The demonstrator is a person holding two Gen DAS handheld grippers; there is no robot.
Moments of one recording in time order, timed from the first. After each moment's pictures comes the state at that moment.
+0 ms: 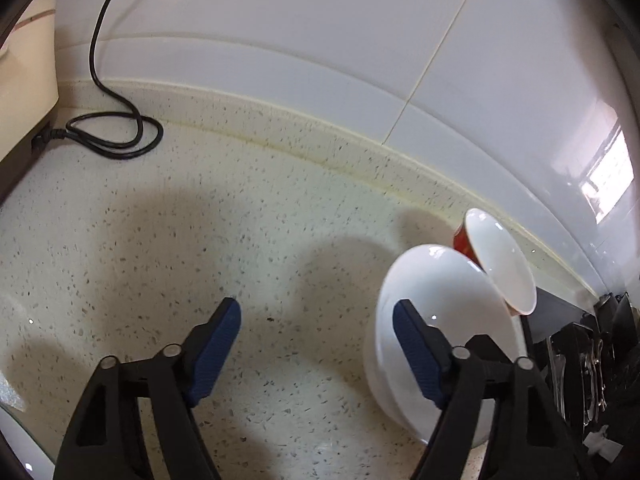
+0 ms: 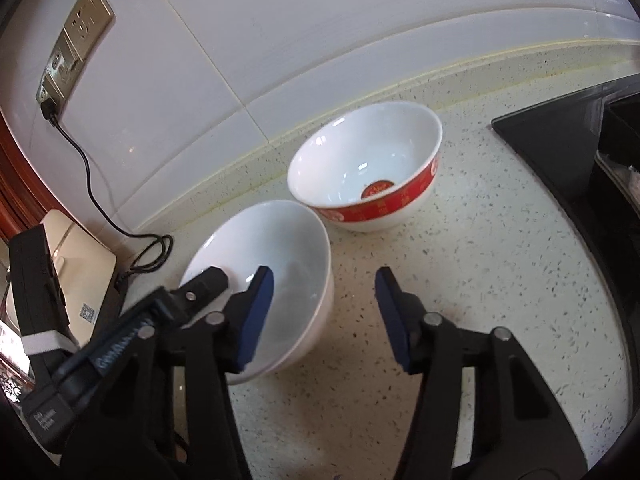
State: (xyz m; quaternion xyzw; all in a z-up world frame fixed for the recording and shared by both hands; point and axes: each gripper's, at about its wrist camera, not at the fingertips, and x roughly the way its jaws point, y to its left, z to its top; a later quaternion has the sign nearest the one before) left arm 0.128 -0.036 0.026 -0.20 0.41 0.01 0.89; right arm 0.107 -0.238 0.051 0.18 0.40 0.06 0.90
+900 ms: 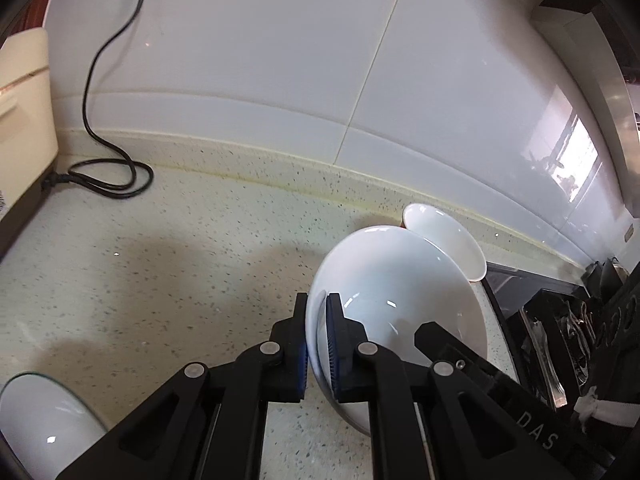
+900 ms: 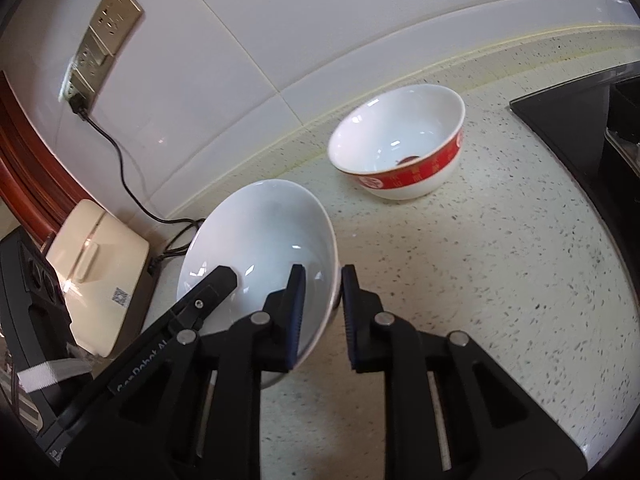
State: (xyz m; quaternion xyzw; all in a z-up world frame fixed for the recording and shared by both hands) left arm 0.080 -0.051 0.060 -0.15 0.35 -0.03 0.92; right arm 0.081 -0.232 0.060 0.21 0.40 0.11 0.89
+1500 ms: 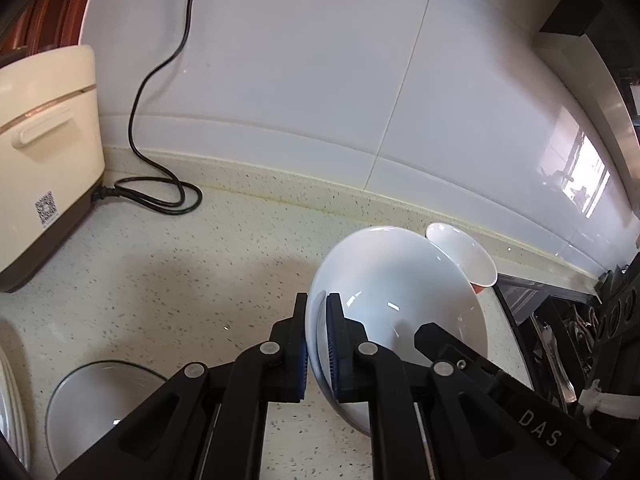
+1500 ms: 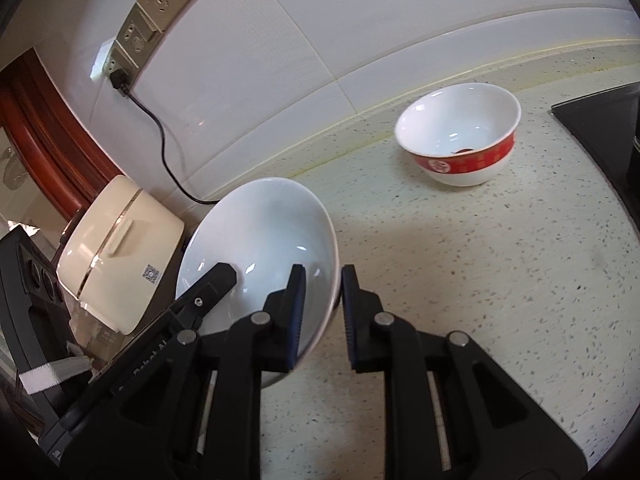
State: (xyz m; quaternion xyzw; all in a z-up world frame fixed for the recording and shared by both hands) left arm 0.047 -0.025 0.073 -0.14 0.32 0.01 0.94; right arm 0.068 -0.200 0.068 0.20 0.39 0.17 0.88
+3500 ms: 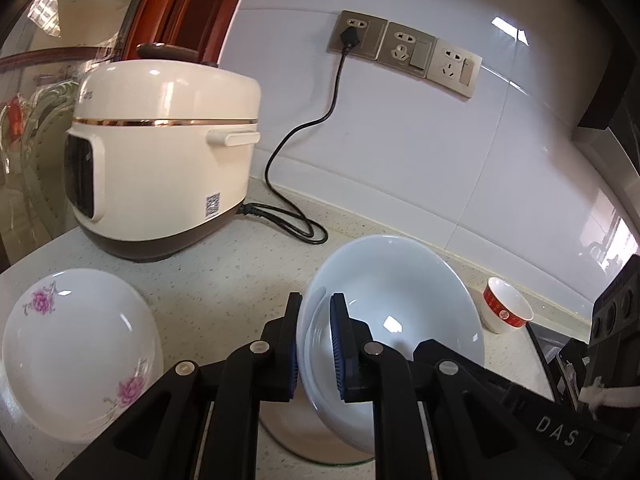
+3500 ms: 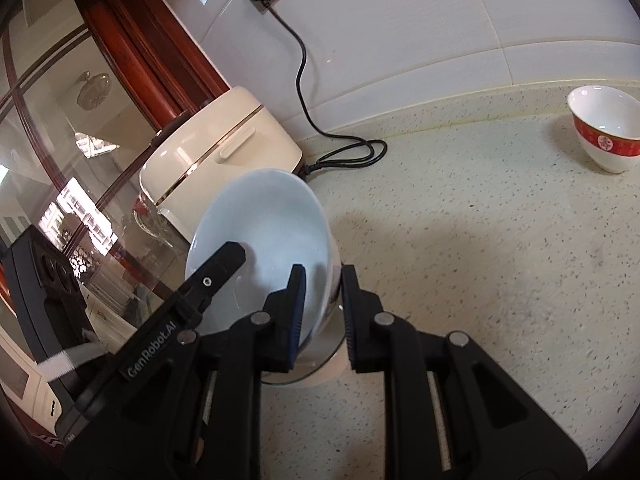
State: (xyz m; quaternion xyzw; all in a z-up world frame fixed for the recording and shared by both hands) left arm -0.070 0.057 0.080 -0.19 0.22 0.13 0.95; right arm 0.022 -0.107 0.075 0.13 0.39 0.35 0.84
